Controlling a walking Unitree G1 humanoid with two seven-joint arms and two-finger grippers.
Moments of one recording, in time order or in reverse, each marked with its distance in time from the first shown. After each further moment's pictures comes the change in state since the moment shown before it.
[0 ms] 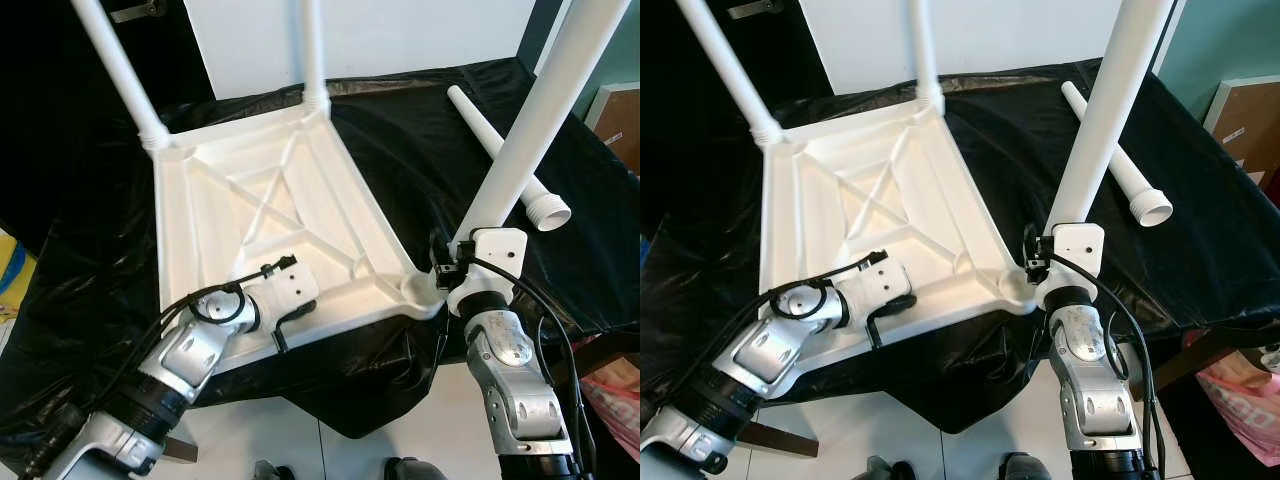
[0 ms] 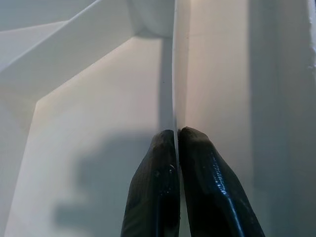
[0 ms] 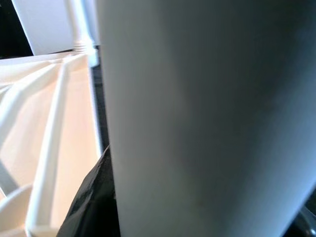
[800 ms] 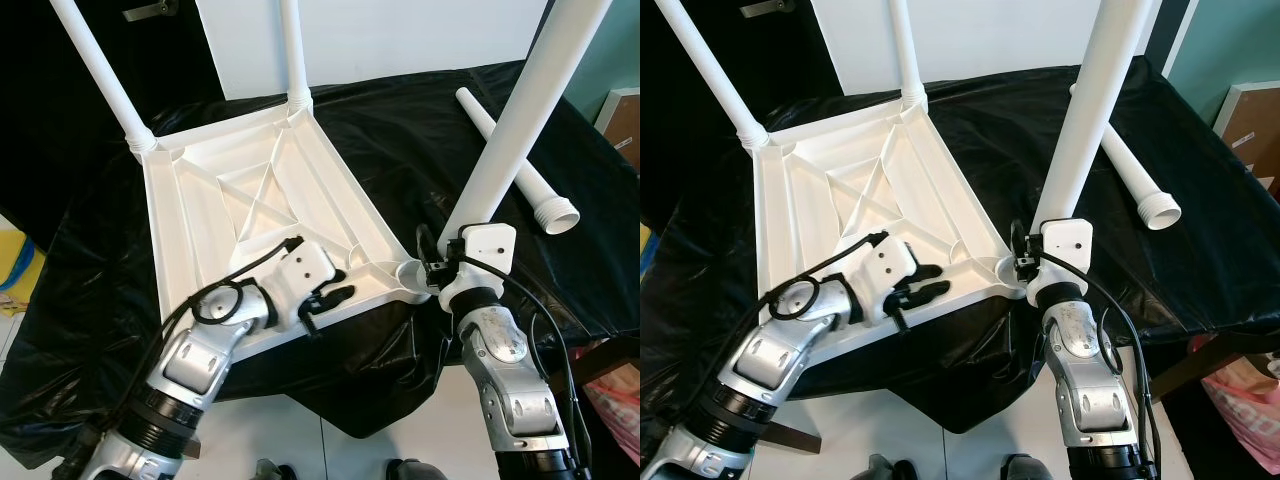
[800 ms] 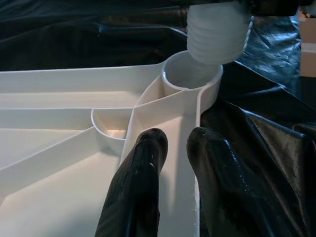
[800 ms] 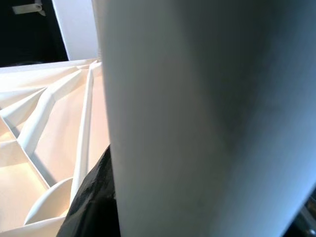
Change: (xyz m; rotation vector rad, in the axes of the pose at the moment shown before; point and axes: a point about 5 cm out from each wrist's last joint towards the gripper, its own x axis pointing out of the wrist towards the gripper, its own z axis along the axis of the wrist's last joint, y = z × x) left arm -0.009 -0.019 0.049 -0.154 -0.384 -0.050; right arm 0.004 0.012 0.002 0.008 -0.029 0.102
